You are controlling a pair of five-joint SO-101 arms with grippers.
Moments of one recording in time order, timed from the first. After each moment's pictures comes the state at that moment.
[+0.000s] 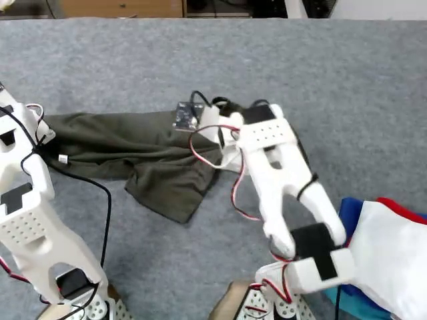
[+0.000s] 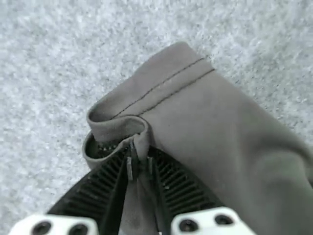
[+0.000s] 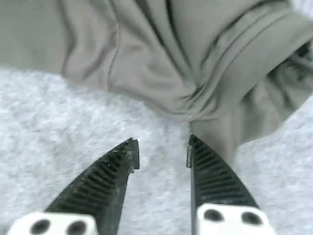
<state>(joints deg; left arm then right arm) -32.5 27.7 -5.1 54.8 4.5 -18.6 -2.5 22.7 70.2 50.1</state>
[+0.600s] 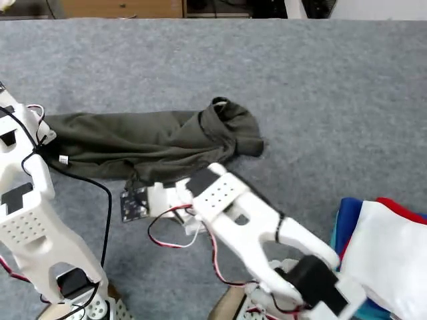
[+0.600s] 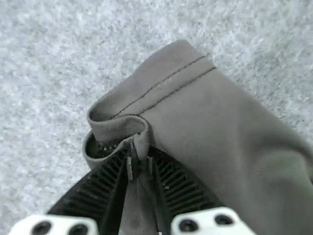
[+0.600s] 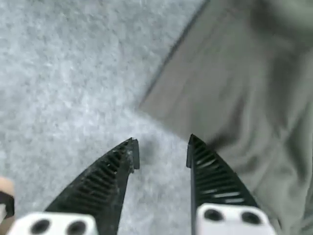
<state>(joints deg) -32.5 27.7 -4.8 54.8 4.5 -46.7 -12.4 43.5 62.7 47.9</state>
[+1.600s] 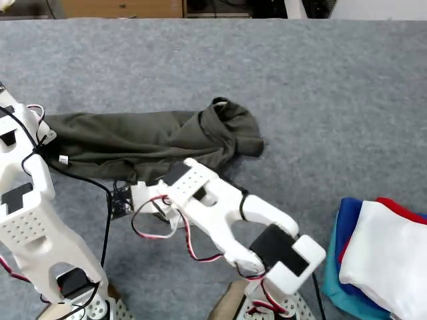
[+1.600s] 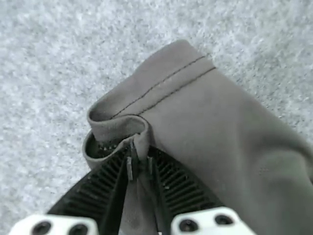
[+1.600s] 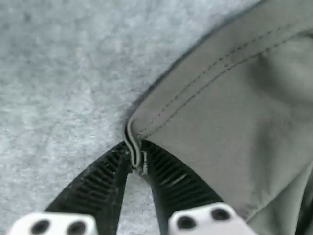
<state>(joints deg) -32.5 27.7 -4.8 54.8 4.5 -48.6 7.6 32.7 56.7 49.0</state>
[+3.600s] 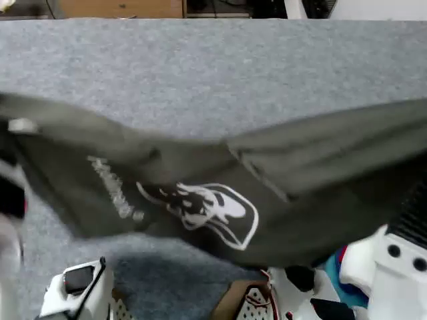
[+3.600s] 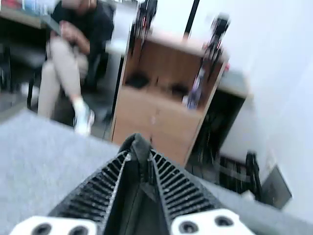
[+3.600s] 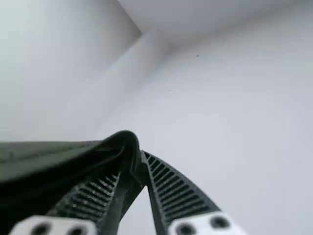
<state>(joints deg) -19.3 -37.1 -52.5 99.2 3.0 5.0 -32.5 -75.4 79.7 37.2</state>
